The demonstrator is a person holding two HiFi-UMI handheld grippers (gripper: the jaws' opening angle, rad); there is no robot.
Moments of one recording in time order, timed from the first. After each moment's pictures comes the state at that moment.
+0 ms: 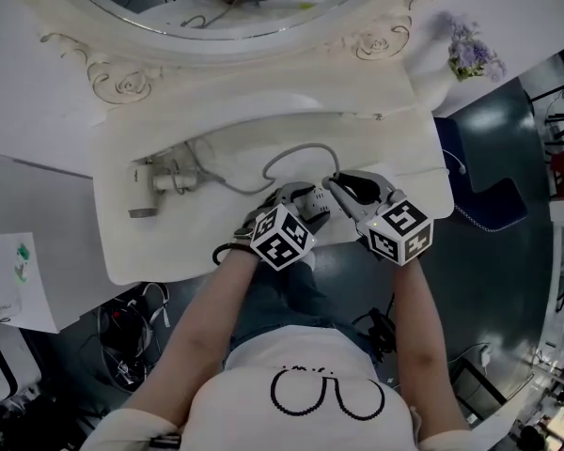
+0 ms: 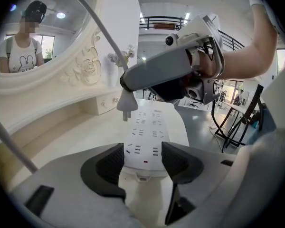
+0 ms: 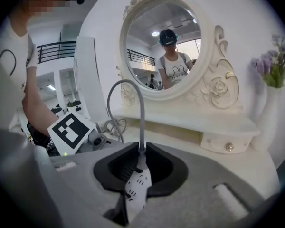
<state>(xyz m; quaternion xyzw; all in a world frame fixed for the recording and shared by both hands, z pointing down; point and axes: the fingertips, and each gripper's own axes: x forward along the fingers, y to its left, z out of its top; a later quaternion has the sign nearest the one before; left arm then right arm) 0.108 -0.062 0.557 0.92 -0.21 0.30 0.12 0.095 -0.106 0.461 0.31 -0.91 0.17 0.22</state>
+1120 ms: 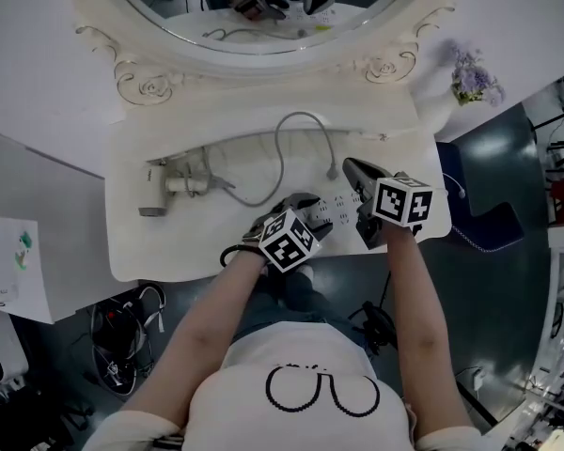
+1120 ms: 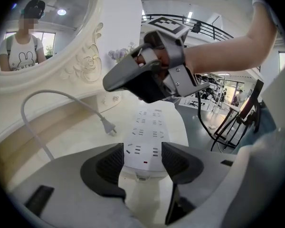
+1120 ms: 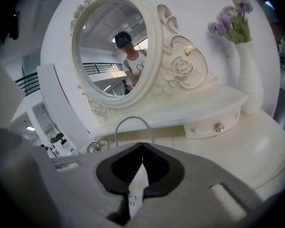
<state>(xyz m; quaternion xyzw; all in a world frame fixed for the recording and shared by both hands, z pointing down) 0.107 -0.062 0.556 0.92 -0.20 0.31 0.13 0.116 -0.176 0.475 0.41 -0.83 0.34 0.14</state>
